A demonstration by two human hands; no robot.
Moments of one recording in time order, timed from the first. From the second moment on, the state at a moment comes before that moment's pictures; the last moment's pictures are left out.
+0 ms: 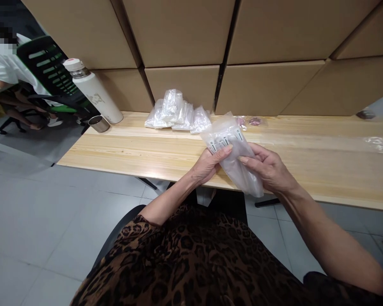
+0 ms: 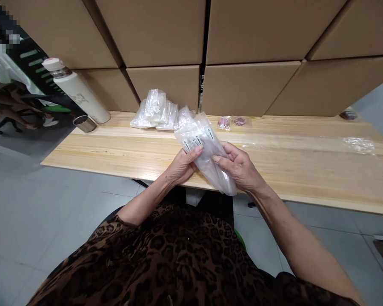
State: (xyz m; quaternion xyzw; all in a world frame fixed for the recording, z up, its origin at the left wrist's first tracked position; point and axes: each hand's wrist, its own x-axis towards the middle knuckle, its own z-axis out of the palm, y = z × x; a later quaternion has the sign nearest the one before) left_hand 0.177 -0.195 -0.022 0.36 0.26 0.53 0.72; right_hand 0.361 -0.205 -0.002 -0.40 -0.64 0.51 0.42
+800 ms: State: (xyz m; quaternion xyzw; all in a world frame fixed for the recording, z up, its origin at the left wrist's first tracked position) left_hand 0.165 -0.184 -0.004 0.24 0.30 0.61 0.69; right_hand 0.363 -0.191 -0.018 -0.44 -0.70 0.46 0.33
